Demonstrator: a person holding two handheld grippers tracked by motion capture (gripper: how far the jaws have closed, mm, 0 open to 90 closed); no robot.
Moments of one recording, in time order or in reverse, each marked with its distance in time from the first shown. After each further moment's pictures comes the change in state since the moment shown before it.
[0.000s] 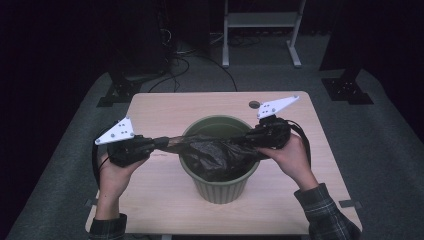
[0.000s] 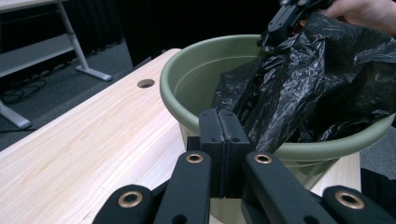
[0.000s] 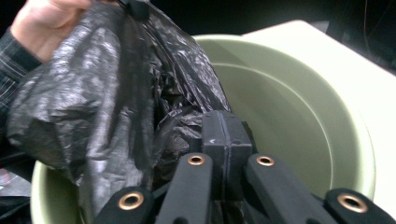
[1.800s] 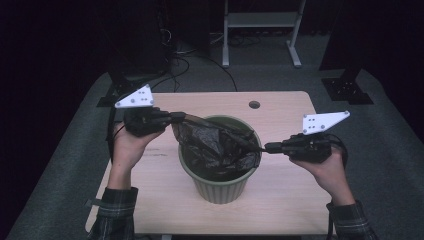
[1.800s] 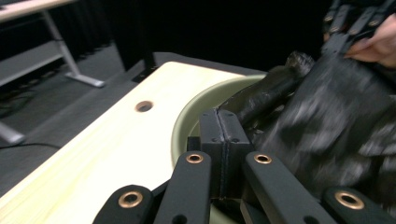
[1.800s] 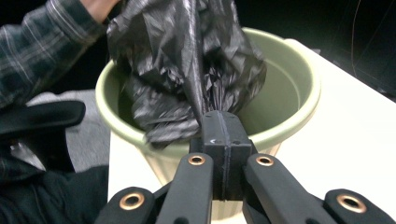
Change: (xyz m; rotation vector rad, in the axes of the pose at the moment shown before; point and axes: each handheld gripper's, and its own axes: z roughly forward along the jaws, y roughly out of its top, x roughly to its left) left arm 0.020 0.065 0.030 0.040 -0.028 0.051; right arm 0.006 -0.052 -0.072 -0.087 0.003 -0.069
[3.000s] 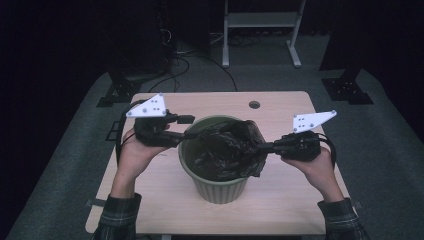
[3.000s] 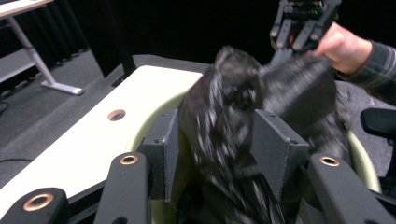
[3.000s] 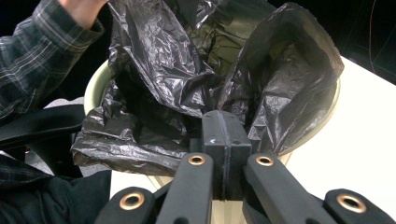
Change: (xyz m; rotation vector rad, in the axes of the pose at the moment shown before) left arm -0.026 0.016 0.029 -0.003 -0.102 0.041; right arm -0.012 -0.006 0.022 -0.016 0.051 0.036
